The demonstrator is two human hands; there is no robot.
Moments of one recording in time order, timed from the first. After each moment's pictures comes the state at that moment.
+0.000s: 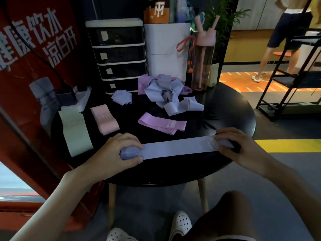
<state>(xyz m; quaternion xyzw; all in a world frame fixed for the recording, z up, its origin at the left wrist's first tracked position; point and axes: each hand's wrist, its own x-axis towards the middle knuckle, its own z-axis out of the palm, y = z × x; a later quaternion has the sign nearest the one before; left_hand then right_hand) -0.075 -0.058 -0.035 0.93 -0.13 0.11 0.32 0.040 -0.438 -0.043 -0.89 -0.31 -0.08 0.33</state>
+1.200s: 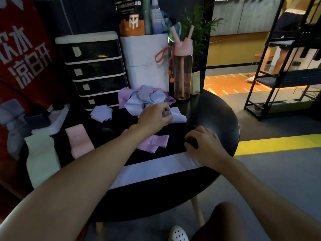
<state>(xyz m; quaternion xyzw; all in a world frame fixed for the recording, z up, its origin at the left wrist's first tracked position) 0.134 -0.173 0.006 0.95 -0.09 0.17 0.23 0.088 -0.383 -0.037 -0.95 -0.23 -0.09 0.20</state>
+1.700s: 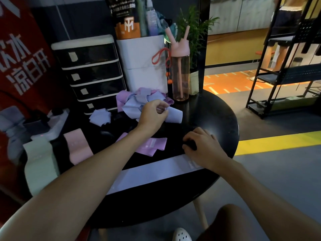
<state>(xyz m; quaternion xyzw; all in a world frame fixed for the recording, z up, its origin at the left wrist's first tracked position) 0.138 -0.189 0.010 0.87 -0.04 0.24 0.43 0.089 -0.384 -0.037 -0.94 -0.24 -0.08 0.22</state>
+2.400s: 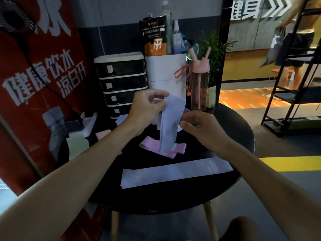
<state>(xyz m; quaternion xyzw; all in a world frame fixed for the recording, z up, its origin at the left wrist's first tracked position) 0.039 -0.138 0.098 0.78 -0.07 0.28 0.56 0.056 -0.327 0.059 -0.80 -0.26 -0.04 0.55</state>
